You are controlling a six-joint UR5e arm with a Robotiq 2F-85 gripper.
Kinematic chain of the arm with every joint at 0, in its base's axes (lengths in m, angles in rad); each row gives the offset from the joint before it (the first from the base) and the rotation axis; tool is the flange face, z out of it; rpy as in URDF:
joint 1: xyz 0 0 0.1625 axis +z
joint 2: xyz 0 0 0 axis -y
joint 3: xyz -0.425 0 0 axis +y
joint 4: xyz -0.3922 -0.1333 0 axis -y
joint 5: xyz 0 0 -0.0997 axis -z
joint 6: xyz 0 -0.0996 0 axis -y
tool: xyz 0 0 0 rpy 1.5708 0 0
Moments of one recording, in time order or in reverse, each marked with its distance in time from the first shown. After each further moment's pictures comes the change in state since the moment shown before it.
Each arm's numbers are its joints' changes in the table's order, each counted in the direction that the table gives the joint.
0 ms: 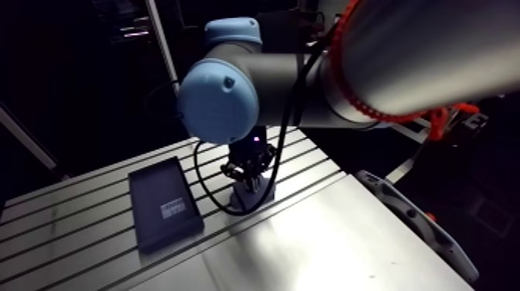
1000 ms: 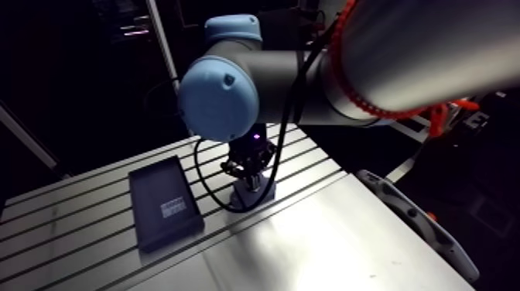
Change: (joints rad) arm 0.002 0.004 0.008 -0.003 0.002 -0.004
